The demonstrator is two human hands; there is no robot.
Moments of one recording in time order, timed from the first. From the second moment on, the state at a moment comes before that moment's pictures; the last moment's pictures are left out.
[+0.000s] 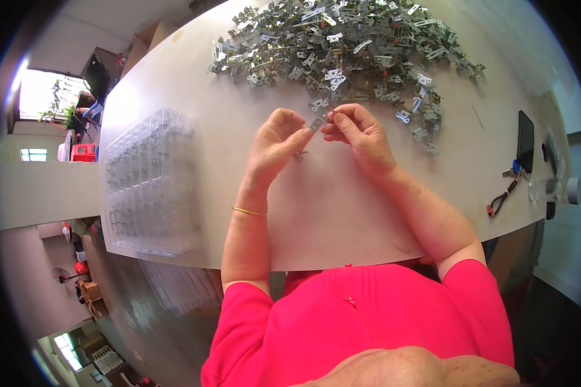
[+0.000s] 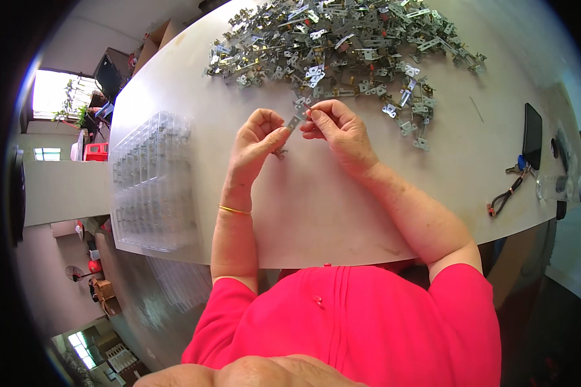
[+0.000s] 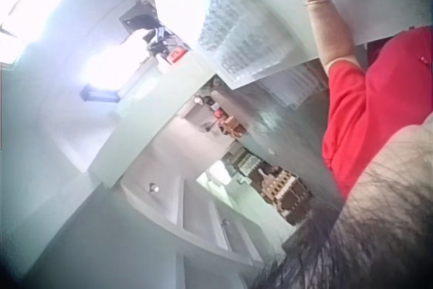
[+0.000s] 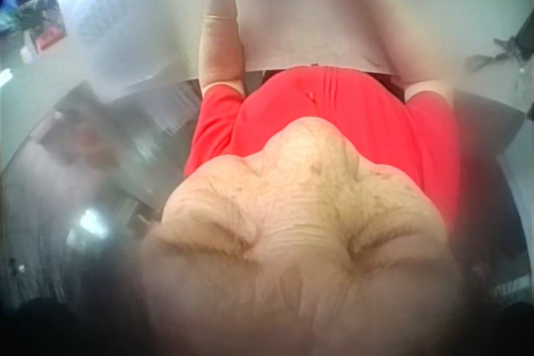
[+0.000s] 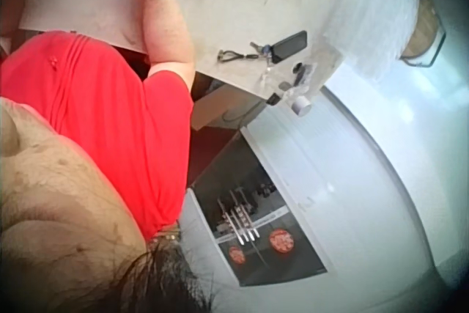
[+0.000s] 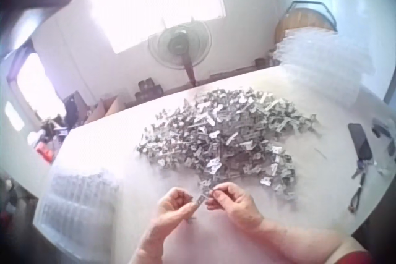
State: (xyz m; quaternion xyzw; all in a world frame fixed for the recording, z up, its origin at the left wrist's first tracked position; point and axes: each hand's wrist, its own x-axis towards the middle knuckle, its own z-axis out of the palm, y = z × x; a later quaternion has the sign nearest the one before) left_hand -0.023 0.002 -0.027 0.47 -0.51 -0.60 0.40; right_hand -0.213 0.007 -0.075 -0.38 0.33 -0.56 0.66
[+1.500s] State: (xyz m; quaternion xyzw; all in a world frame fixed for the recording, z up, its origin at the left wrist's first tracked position) left_hand -0.029 0.012 -0.061 0.51 -0.67 -0.29 0.44; right_hand -0.205 0.022 -0.063 -0.53 0.42 -0.48 0.56
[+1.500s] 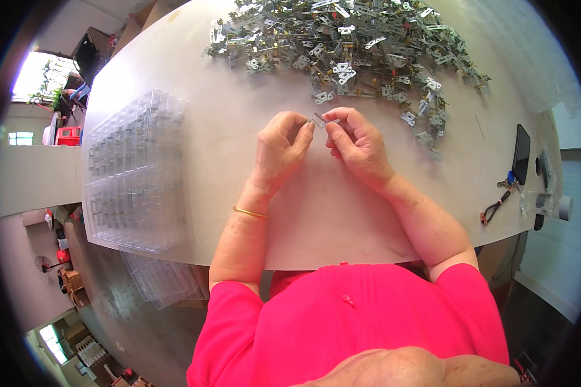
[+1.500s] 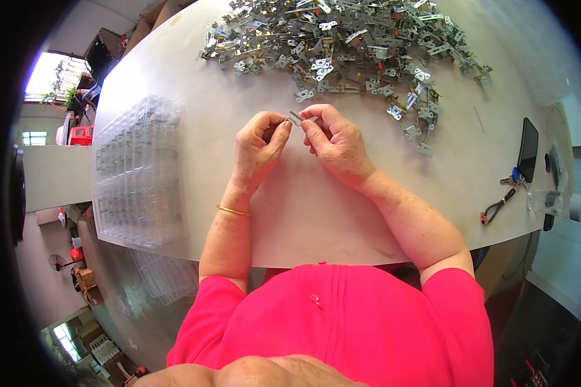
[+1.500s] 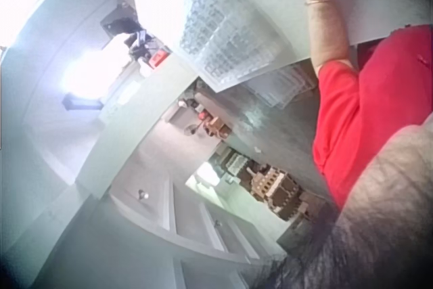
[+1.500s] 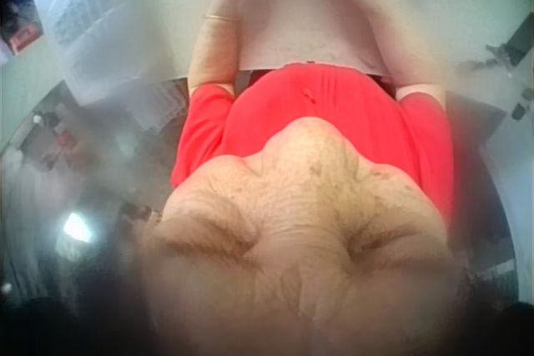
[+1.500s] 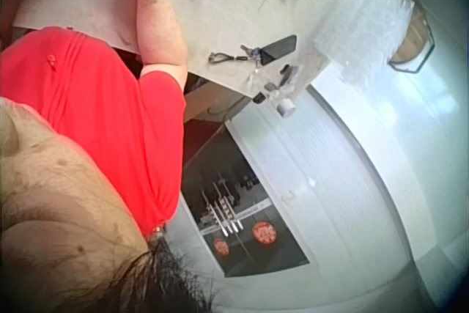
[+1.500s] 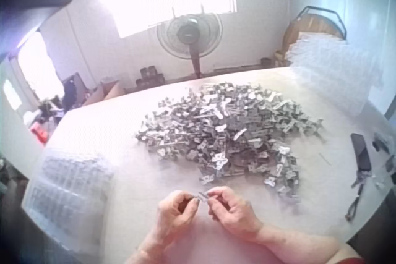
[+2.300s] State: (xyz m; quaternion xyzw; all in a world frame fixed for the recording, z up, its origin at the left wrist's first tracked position) left_hand -0.018 0.008 -0.053 0.47 -0.42 -0.63 0.46; right_hand -0.209 0.017 -0.072 -0.51 0.43 -0.53 0.52
